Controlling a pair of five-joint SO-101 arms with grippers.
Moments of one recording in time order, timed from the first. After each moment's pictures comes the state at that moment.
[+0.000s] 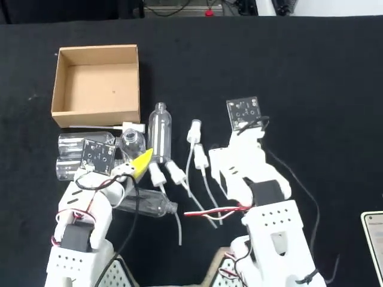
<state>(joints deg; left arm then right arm) 4.4 -104.3 96.0 36.5 -7.0 -10.9 -57.5 67.5 47.3 -0.2</state>
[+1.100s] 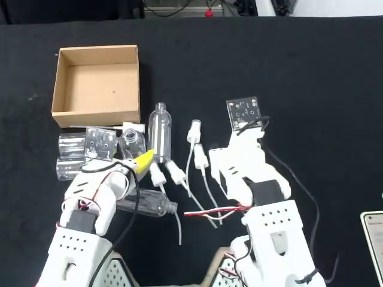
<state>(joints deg) 4.4 -79.1 92.5 21.7 -1.5 -10.9 -57.5 67.5 47.3 -0.2</state>
